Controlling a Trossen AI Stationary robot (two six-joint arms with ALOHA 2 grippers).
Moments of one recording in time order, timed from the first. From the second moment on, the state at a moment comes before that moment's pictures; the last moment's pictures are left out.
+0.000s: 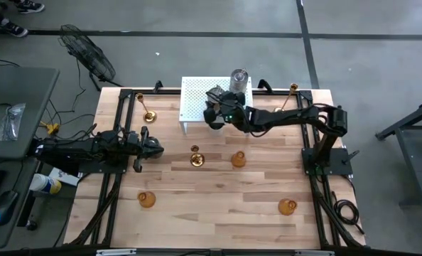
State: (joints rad) left arm -0.02 0.01 0.01 0.01 -0.01 -0.17; right arm -0.22 1.78 1.19 0.21 0.67 0.42
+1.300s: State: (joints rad) left arm -0.02 0.01 0.01 0.01 0.01 -0.16; right arm -0.30 1.87 1.19 0.42 0.71 0.42
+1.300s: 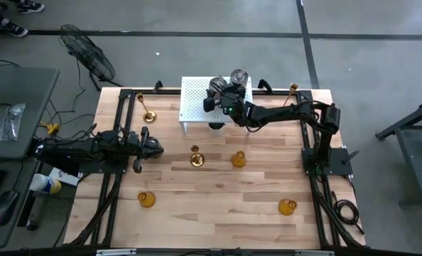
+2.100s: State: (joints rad) left arm -0.02 0.01 0.01 0.01 0.01 -0.16; right arm -0.30 1.87 1.23 0.42 0.69 0.31
